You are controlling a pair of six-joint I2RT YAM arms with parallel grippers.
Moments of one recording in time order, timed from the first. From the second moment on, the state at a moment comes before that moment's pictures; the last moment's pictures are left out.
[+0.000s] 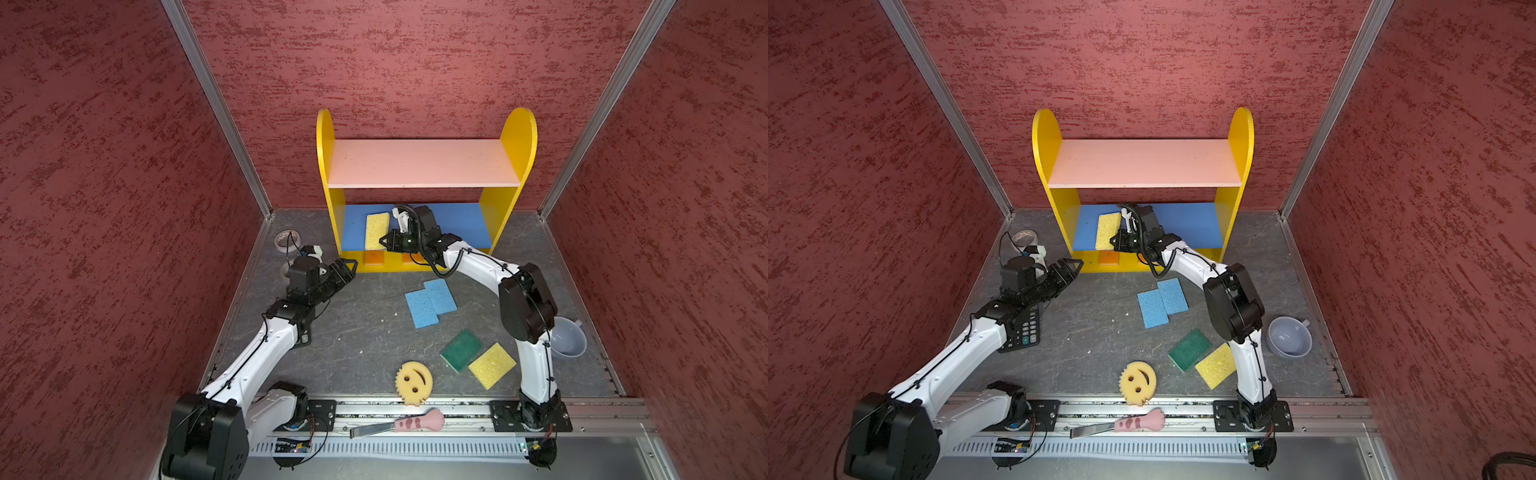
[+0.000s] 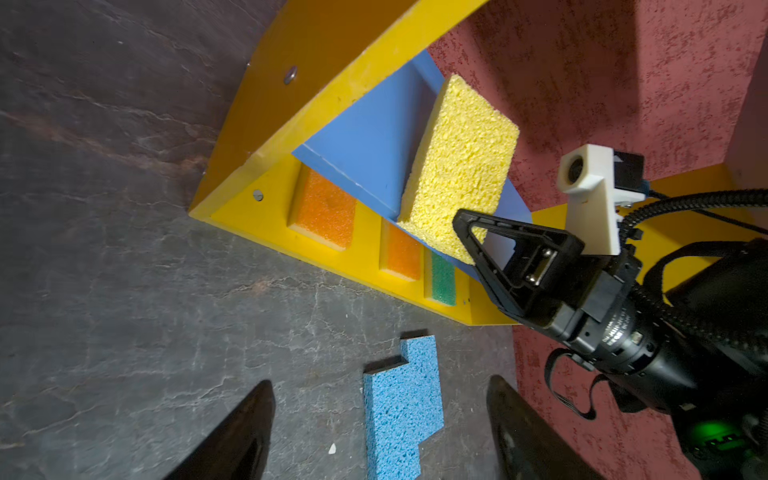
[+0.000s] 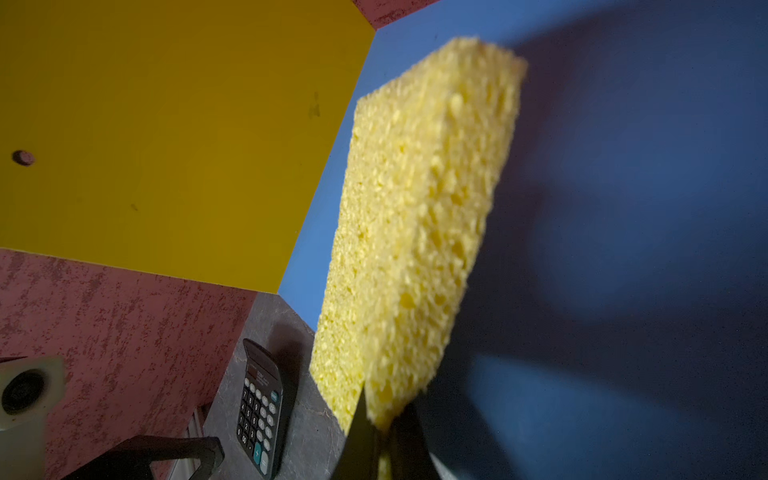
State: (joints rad) left arm -0.21 1.09 0.66 -0.03 0.27 -0.91; right arm 0.58 2.10 1.70 -0.11 -0.41 0.63
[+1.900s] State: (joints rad) left arm -0.23 1.18 0.66 0.07 0.38 -0.97; right arm 0.59 2.15 1.83 -0.25 -0.28 0.52
